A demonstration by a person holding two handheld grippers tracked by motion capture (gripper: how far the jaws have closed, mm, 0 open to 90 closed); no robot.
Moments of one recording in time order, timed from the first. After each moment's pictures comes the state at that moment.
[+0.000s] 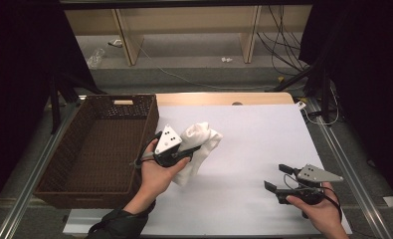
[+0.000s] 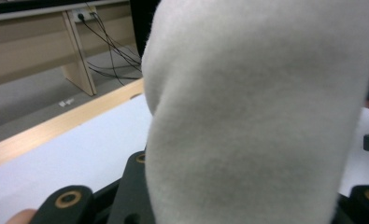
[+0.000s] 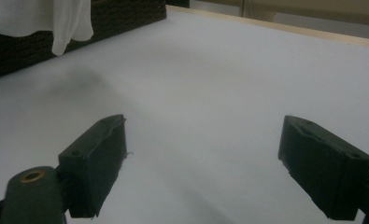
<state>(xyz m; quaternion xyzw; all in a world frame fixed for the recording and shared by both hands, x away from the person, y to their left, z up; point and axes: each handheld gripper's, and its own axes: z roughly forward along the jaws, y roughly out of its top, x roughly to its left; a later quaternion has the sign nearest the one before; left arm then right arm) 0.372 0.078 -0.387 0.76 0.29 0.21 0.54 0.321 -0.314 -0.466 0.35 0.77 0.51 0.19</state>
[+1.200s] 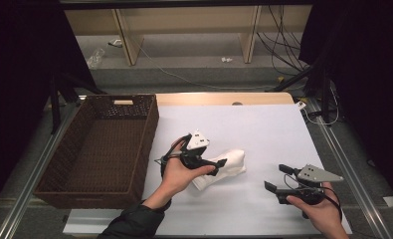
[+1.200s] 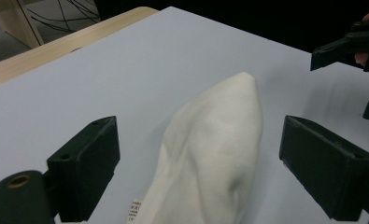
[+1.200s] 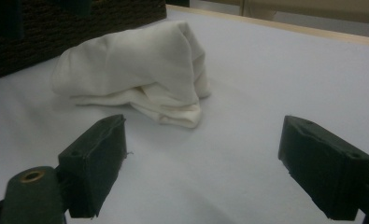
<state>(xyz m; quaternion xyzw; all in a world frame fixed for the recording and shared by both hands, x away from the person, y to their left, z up) 0.392 0.031 -0.418 0.81 0.28 0.13 0.50 0.321 -0.315 -0.467 0.35 0.77 0.51 0.19</state>
